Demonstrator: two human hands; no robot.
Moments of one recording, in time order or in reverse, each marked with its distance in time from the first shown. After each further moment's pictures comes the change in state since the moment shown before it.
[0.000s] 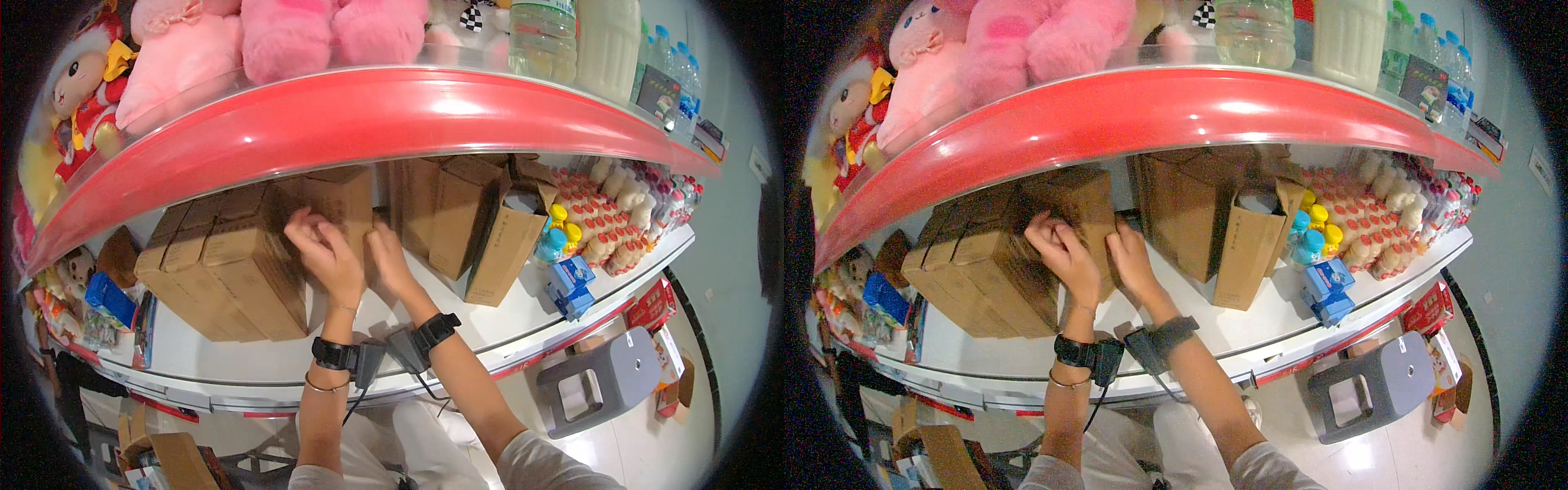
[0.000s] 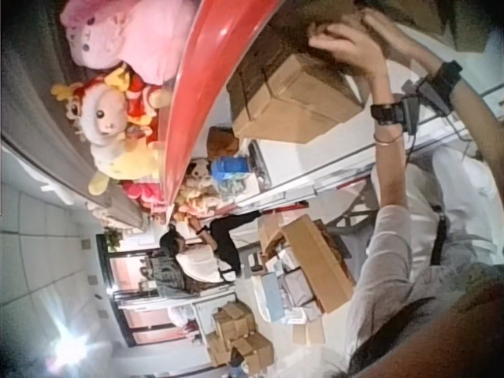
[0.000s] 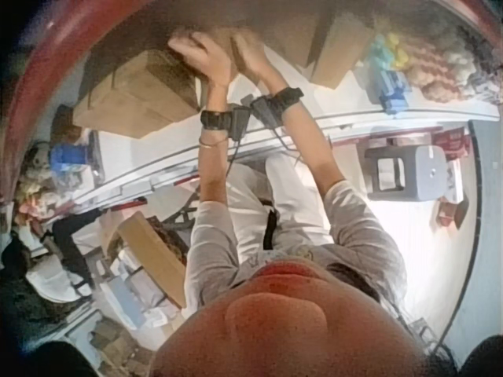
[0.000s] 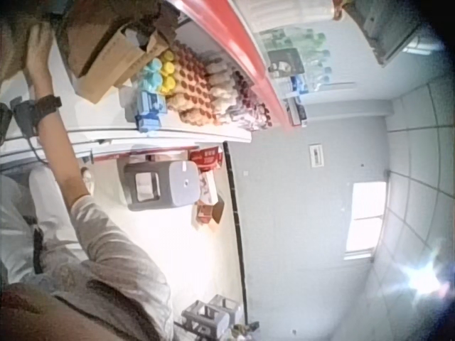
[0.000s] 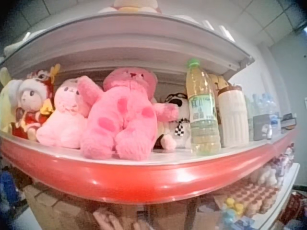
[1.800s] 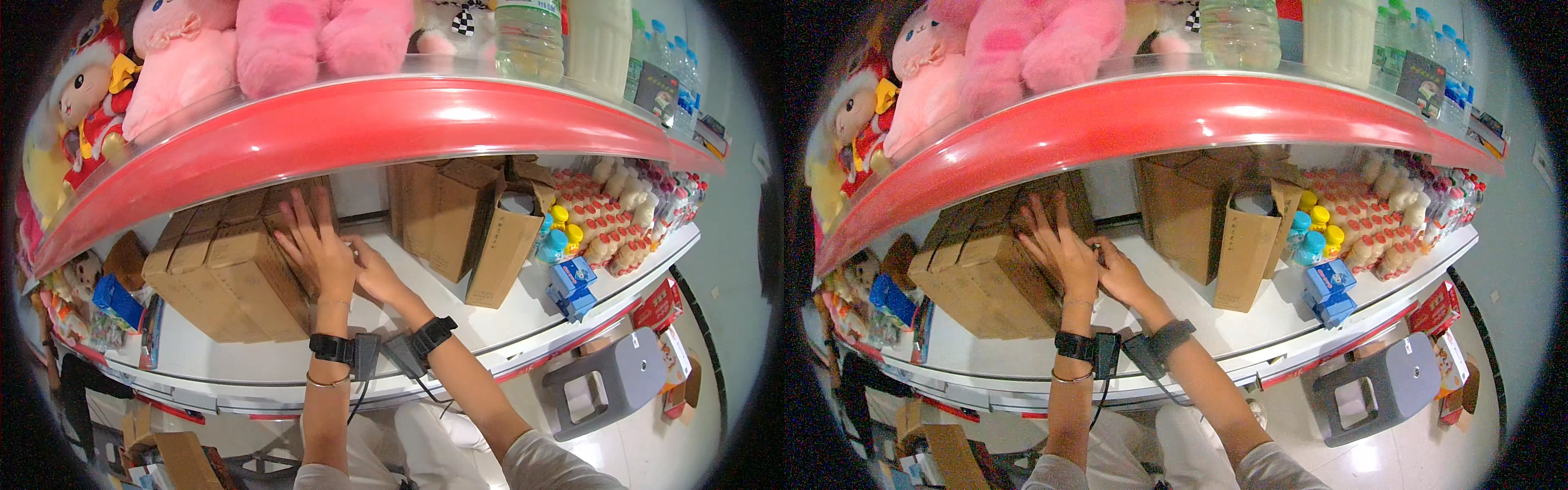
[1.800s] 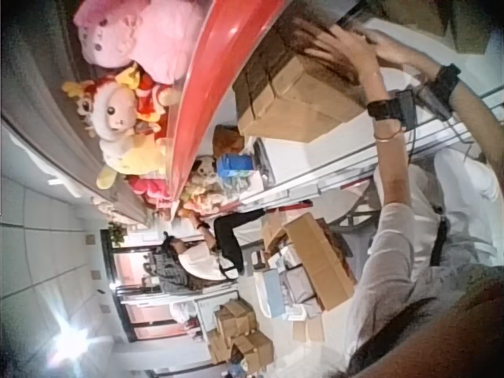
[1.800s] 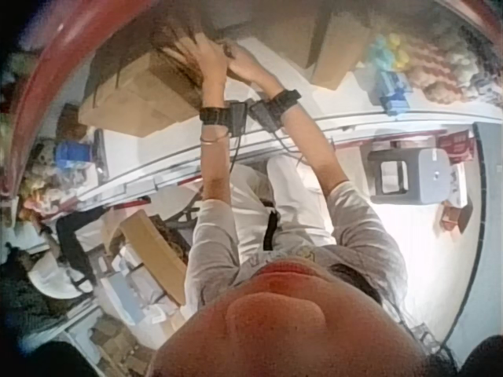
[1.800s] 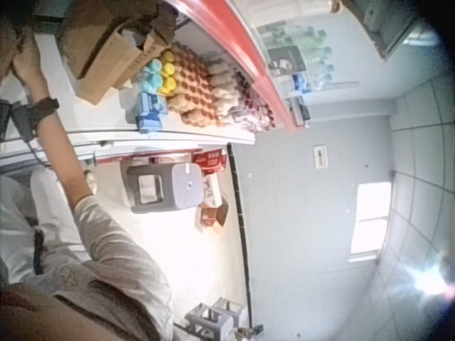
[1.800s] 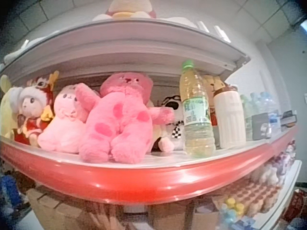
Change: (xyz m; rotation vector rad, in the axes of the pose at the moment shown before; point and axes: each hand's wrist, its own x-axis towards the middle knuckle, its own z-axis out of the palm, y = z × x) left_hand 0.009 -0.025 -0.011 1.020 -0.183 0.494; right_hand -0.011 -0.001 0.013 -0.071 -0.230 0.065
